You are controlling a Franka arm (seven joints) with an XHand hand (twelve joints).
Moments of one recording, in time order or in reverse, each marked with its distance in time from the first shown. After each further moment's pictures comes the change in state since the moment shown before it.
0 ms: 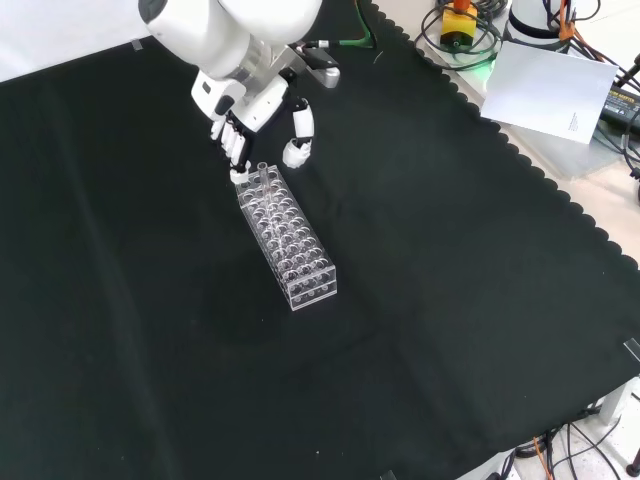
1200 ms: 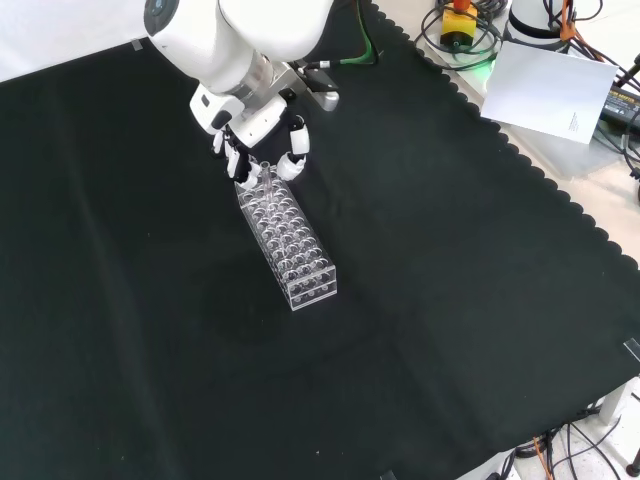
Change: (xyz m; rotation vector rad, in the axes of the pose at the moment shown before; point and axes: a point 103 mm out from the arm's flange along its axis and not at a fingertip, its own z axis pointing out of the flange) arm 0.013 0.024 0.007 -0.075 0.013 0.067
